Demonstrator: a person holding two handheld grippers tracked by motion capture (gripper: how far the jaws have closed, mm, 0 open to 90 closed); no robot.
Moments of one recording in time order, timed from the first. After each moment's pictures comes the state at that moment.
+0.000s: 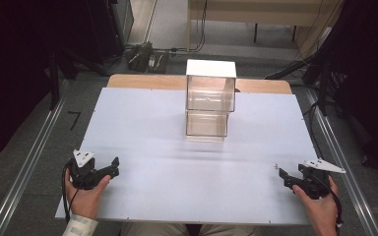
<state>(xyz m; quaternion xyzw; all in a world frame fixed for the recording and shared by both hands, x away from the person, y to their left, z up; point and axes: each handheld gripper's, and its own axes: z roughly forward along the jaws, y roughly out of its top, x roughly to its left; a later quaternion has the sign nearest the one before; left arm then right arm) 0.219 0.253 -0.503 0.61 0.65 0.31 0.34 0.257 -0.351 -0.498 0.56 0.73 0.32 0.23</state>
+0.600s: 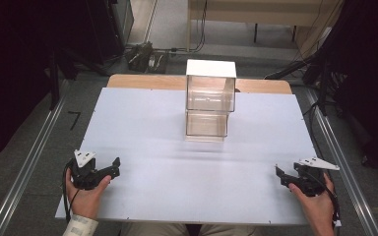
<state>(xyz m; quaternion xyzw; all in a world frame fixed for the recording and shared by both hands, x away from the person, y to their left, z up) 0.219 0.253 -0.504 0.61 0.64 0.30 0.35 0.264 -0.343 -0.501 0.55 0.74 0.31 0.22</state>
